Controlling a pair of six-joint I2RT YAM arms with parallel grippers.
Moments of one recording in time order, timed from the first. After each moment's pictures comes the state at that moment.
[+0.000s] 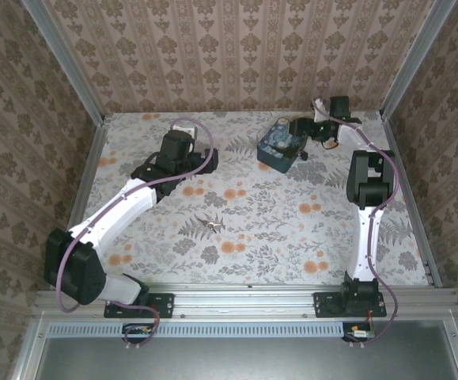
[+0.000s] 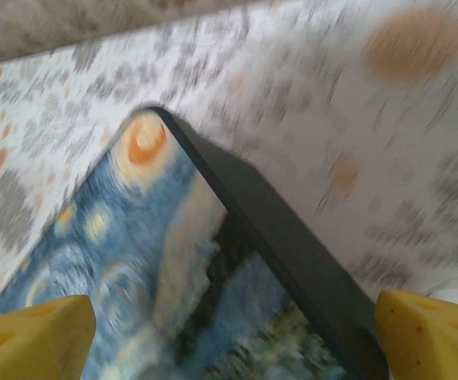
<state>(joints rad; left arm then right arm) -0.56 1.39 1.14 -0.36 -0.16 -0.32 -0.07 2.36 1.91 -0.43 -0.64 0.12</state>
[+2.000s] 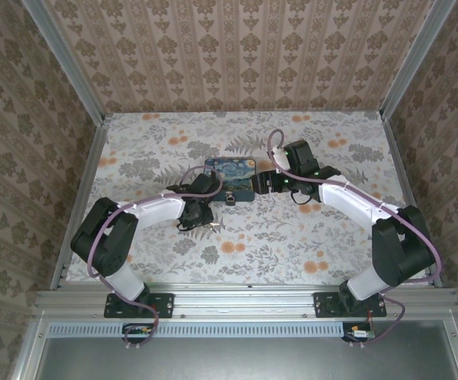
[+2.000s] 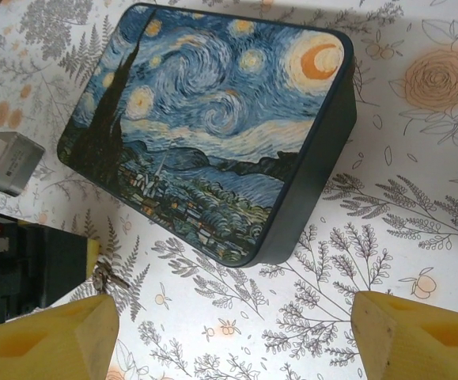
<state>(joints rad) -0.68 1.64 0.90 -0.56 -0.09 -0.88 0.41 1.53 1.04 -0.33 -0.32 0.26</state>
